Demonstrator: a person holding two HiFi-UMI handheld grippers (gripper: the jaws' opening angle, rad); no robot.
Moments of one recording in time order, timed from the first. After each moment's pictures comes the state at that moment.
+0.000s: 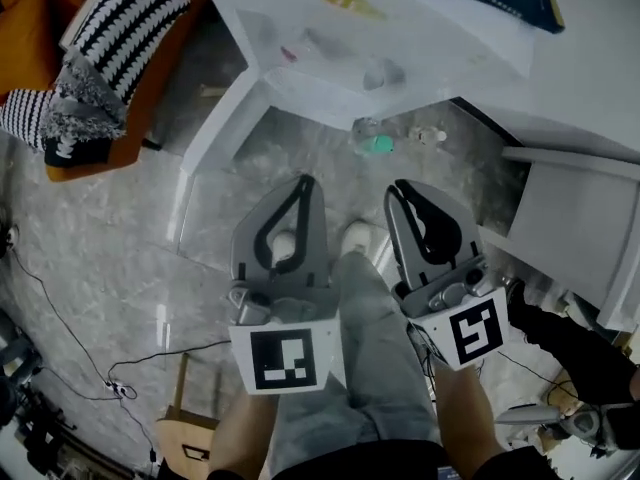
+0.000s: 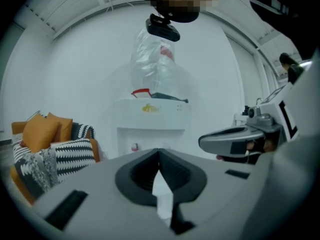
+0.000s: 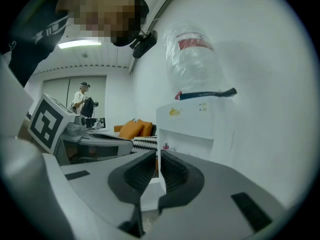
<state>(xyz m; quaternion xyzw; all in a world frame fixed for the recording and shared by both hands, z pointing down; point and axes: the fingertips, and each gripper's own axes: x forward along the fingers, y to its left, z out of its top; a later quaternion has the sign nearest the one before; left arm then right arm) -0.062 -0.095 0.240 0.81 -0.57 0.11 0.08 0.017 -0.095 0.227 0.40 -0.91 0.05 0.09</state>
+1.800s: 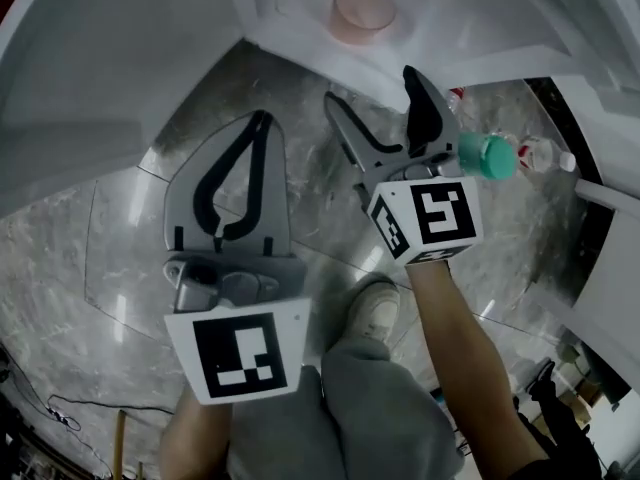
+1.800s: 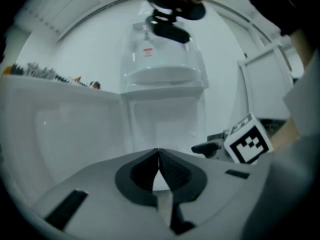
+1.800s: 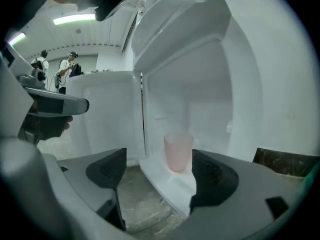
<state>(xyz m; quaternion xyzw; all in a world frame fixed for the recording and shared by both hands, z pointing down) -0.104 -0.146 0.710 0.78 -0.61 0.15 0.05 -0.015 -0.218 0.783 0.43 -0.89 0.08 0.14</state>
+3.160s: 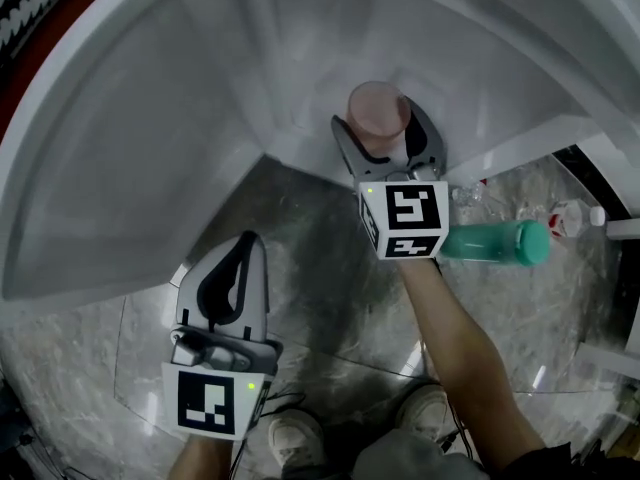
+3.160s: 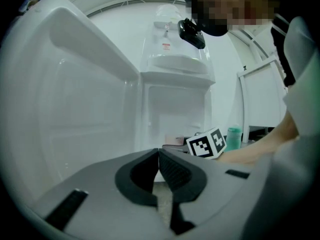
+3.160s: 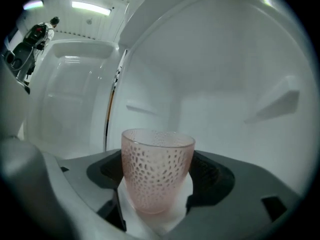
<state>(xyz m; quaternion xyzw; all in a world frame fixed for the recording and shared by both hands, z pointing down) -0.152 -0.158 0.779 0.81 -0.58 0.09 0.07 -0.038 -0.341 0.829 0.51 -0.85 -0.03 0.09</state>
